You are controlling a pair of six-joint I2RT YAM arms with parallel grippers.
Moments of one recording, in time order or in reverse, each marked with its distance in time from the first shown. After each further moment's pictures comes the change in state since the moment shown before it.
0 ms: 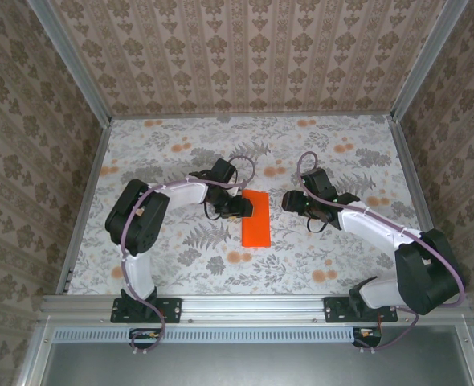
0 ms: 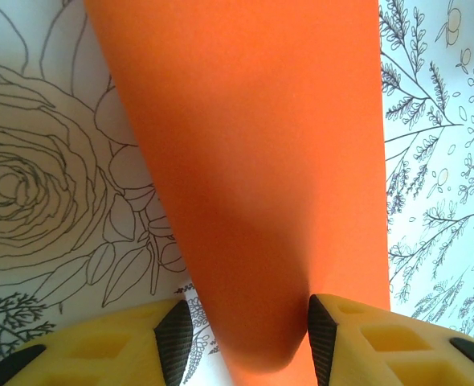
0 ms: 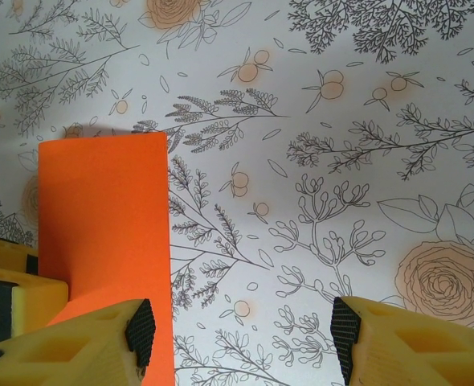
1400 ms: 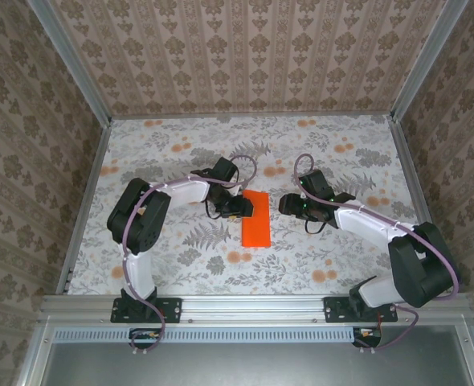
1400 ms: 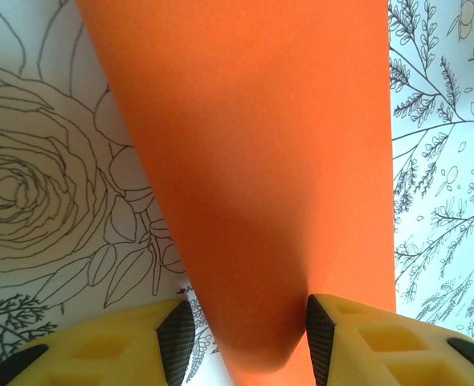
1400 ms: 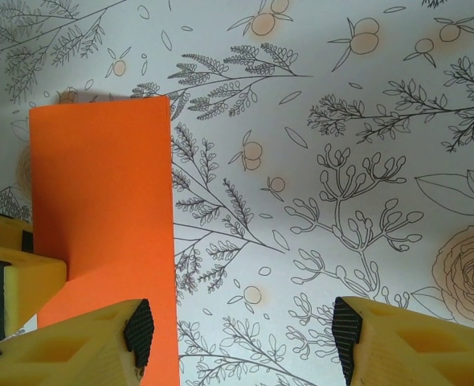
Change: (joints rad) left arm -0.004 0.015 0.032 -0.045 -0.013 0.018; right arm 0.000 0.053 -0.004 0.016 -0.070 0.000
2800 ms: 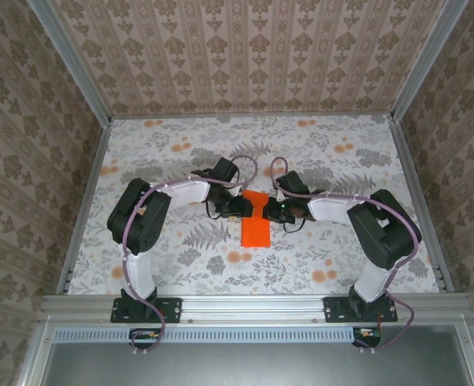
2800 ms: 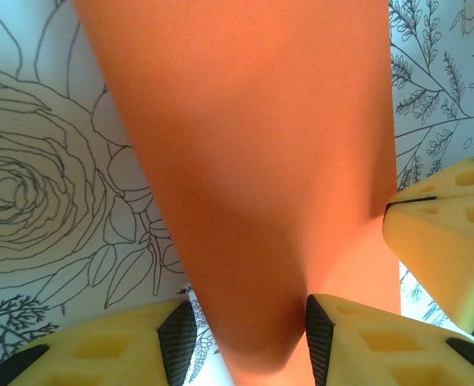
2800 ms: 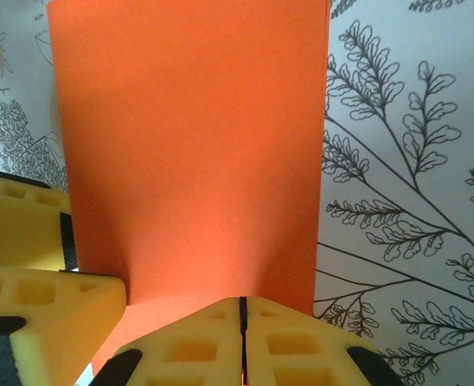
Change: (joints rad) left arm -0.005 0.000 0.001 -0.003 -0.013 0.011; right arm 0.090 0.330 0.103 0.182 -0.238 0.094
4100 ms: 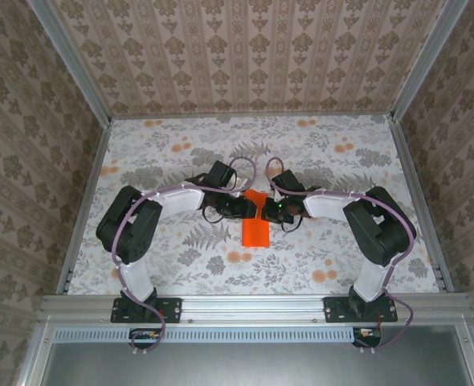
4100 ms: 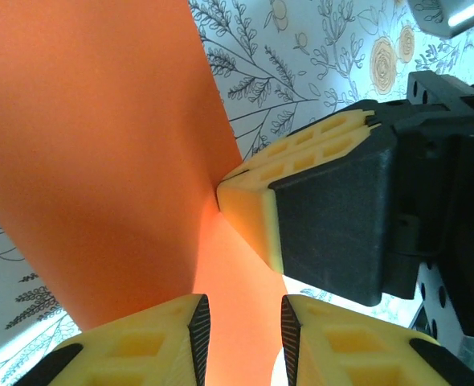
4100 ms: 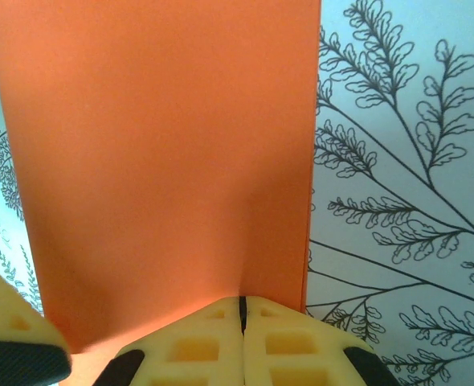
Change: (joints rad) left arm -0.013 -0.109 -0.126 0.196 0.174 -0.038; right arm 0.014 0.038 0.057 -0.087 0.023 -0.012
